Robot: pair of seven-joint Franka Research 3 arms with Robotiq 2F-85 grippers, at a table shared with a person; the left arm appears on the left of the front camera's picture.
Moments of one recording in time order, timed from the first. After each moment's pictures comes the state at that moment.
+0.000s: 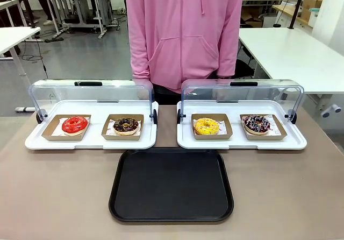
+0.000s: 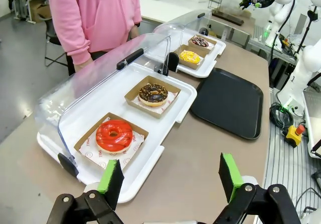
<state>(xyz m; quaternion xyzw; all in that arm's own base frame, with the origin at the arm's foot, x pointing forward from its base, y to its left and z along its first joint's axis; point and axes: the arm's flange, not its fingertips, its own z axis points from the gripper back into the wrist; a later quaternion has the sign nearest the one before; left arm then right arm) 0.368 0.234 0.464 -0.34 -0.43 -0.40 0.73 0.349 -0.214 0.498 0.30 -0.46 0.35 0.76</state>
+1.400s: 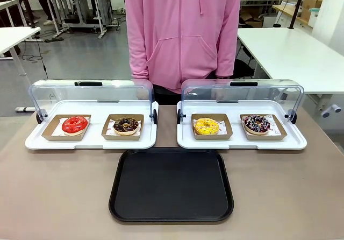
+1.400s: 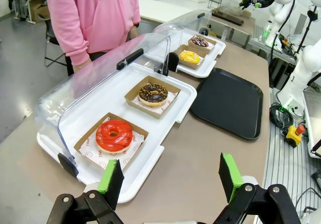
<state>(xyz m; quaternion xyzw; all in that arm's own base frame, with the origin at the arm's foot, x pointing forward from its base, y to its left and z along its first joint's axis) 0.368 0.234 0.464 -0.34 -0.43 -0.40 0.73 0.350 -0.214 0.498 0.30 -0.46 0.35 0.76</state>
